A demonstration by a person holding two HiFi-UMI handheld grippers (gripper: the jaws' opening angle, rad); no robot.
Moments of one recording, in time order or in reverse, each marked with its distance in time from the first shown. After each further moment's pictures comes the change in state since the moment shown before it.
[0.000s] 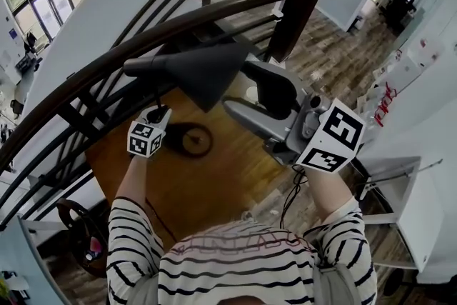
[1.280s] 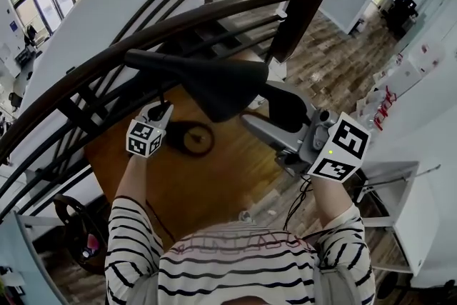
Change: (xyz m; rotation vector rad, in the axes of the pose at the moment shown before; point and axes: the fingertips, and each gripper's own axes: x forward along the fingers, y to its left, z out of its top) left arm -0.006 0.000 0.014 0.035 -0.097 -0.033; right arm -0.015 0.000 -0.029 0.073 0.069 -0.001
